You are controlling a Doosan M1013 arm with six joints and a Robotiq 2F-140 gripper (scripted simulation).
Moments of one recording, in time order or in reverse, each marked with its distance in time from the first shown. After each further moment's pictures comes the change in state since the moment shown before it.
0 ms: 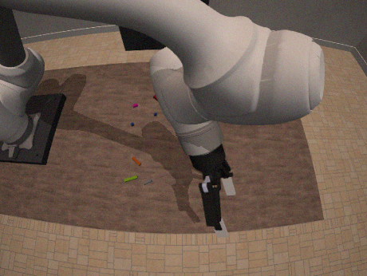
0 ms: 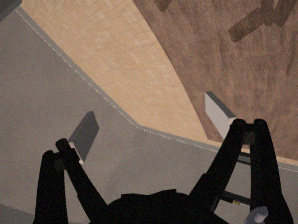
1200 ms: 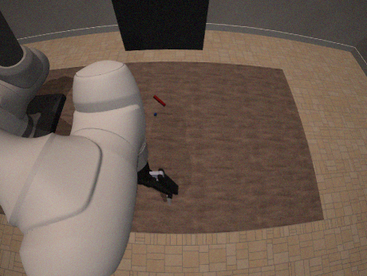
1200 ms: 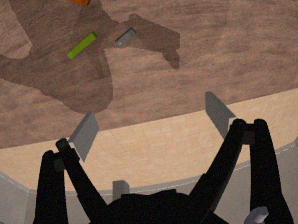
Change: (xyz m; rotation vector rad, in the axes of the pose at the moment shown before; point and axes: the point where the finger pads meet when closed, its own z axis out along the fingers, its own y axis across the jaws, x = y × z) arm 0.232 -0.011 -0.068 0.048 0.604 1.291
